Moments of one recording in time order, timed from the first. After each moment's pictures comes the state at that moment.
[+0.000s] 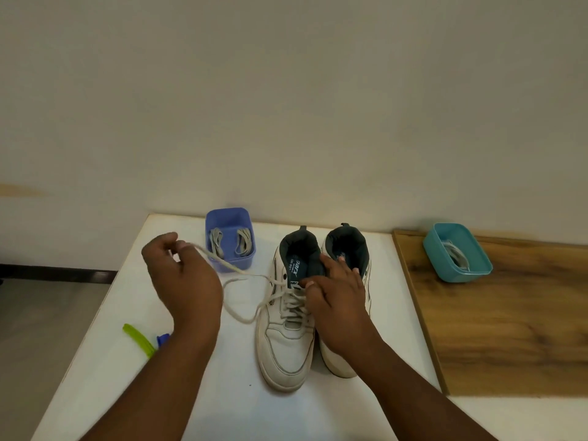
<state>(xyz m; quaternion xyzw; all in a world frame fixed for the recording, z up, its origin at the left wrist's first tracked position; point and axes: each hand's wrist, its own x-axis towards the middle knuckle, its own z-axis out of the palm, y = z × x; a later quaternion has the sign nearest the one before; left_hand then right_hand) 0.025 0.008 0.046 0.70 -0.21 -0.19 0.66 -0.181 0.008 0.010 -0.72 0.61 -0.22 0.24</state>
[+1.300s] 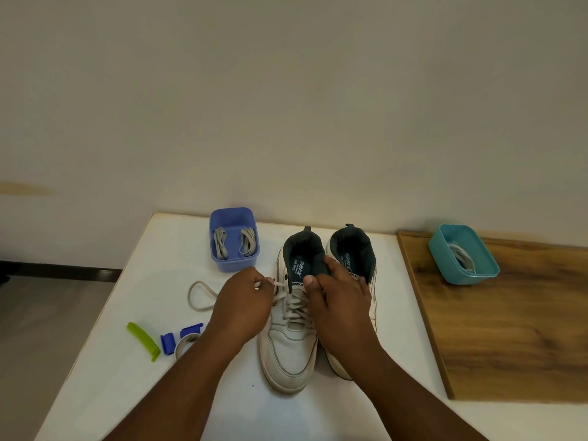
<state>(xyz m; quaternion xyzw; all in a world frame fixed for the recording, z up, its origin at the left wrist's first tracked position) -0.003 0.015 0.021 0.74 -0.51 -0.35 0.26 -0.173 0.009 0.002 -0.71 0.65 -0.22 0.17</state>
